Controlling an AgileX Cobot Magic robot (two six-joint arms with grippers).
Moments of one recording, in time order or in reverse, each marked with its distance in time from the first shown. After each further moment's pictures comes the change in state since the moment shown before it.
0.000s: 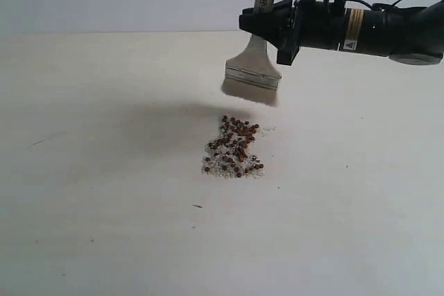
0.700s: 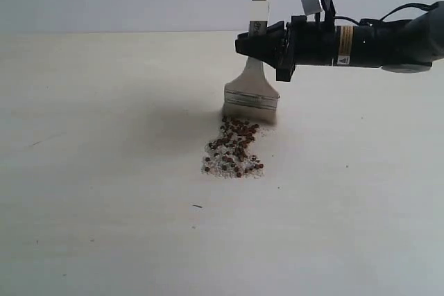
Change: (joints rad) left arm 0.000 0.000 0.000 0.000 0.000 0.000; right arm 0.000 0.078 -0.042 -0.095 -0.011 0.093
